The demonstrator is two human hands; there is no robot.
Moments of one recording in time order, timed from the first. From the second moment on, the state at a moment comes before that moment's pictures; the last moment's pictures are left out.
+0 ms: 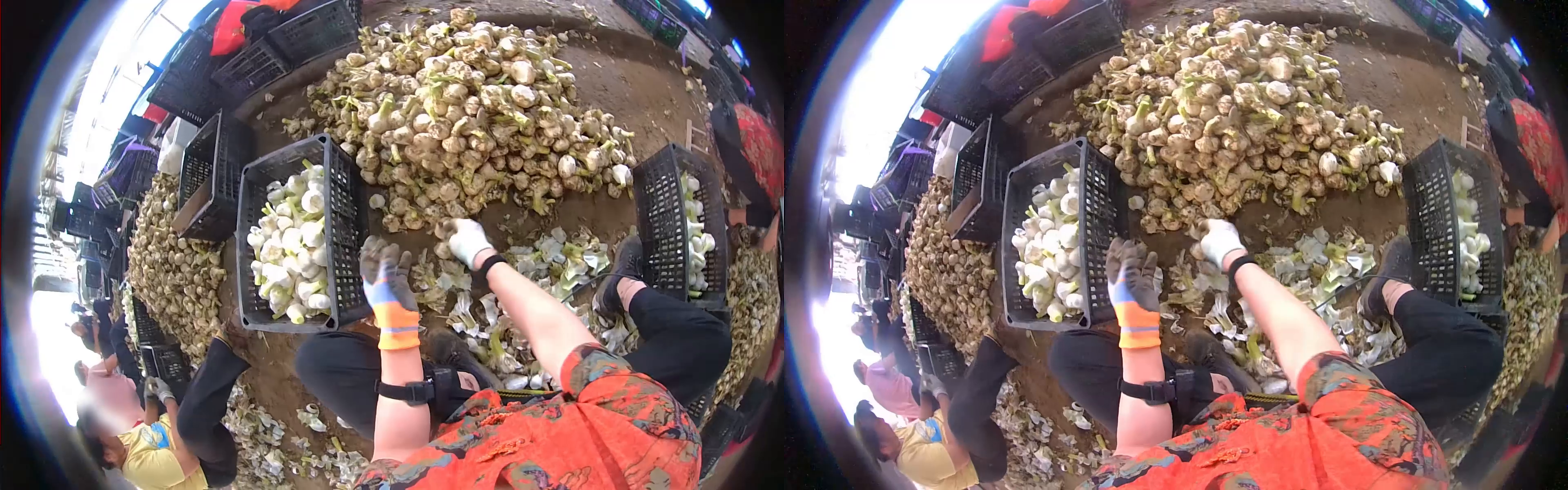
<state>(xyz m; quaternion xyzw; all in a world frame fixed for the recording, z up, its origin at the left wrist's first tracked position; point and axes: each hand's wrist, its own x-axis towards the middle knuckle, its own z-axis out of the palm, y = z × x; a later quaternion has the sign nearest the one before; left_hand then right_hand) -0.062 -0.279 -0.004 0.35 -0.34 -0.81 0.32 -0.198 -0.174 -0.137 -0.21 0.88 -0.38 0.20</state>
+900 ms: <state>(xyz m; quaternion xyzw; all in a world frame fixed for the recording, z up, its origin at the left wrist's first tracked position) -0.057 -0.155 0.038 -0.07 -0.57 -0.79 0.20 -0.118 -0.003 0.085 -0.11 0.48 -0.82 0.30</state>
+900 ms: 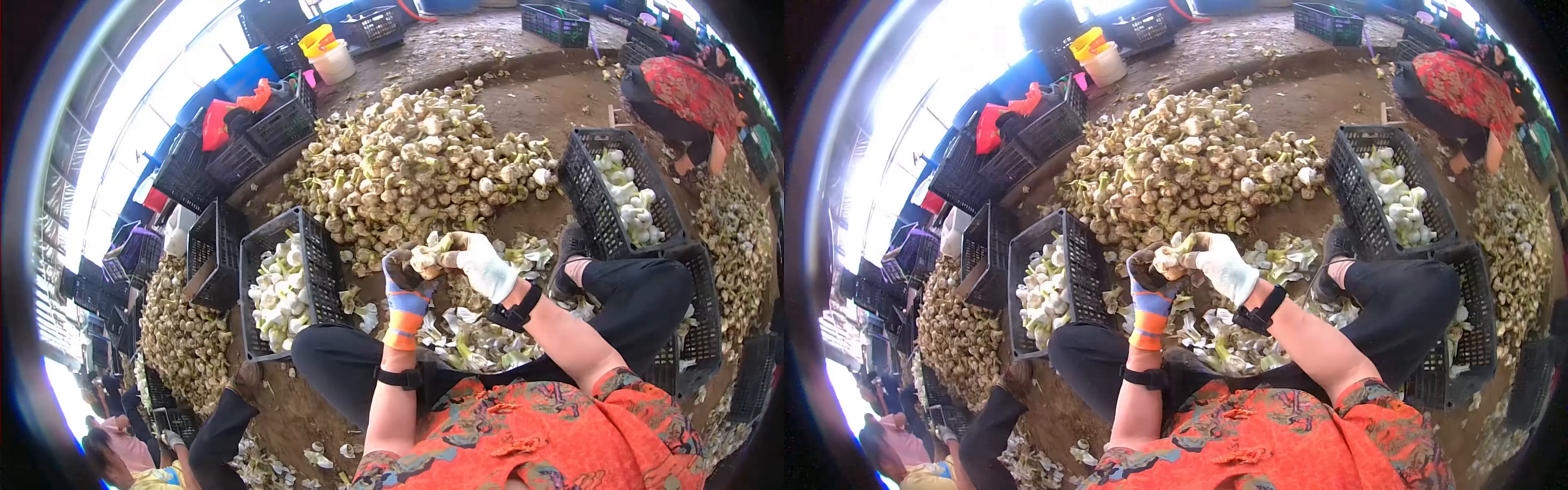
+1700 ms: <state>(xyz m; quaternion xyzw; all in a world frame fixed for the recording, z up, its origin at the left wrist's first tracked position) -0.044 -0.160 0.080 -0.09 -0.38 -0.91 -0.12 -0.104 0.049 0.113 -0.11 0.35 -0.85 0.38</state>
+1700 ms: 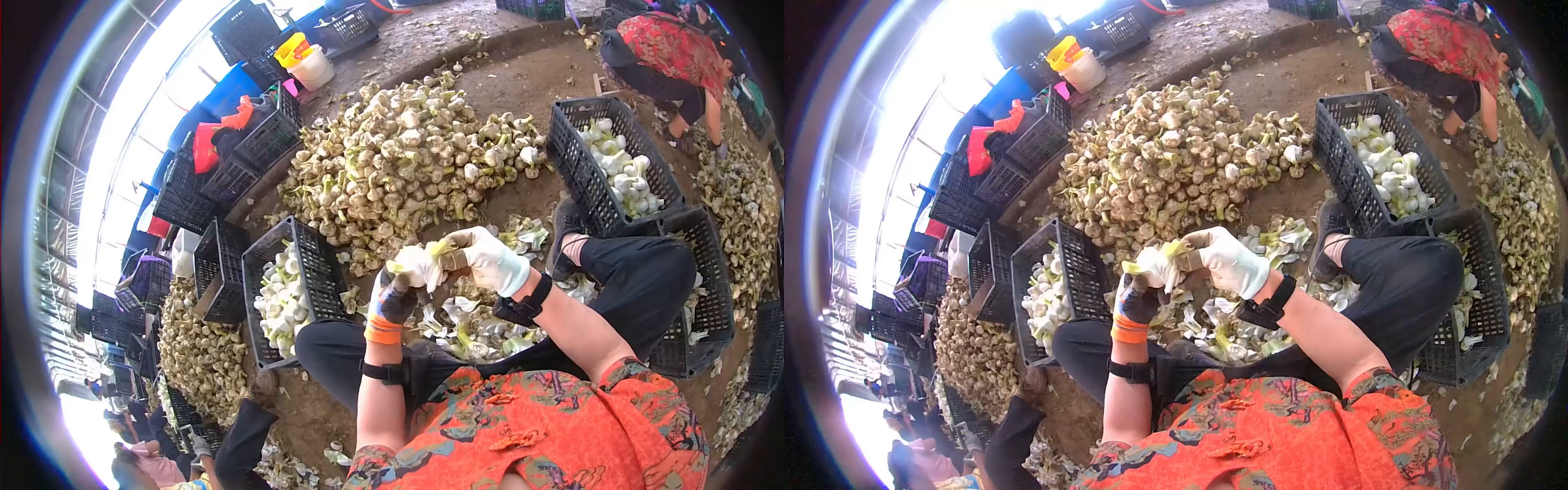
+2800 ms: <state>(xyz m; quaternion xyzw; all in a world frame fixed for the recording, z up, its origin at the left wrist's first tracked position) -0.048 -0.135 0.058 0.04 -0.55 -0.83 0.13 -0.112 0.037 0.092 -0.29 0.83 -0.48 -0.01</state>
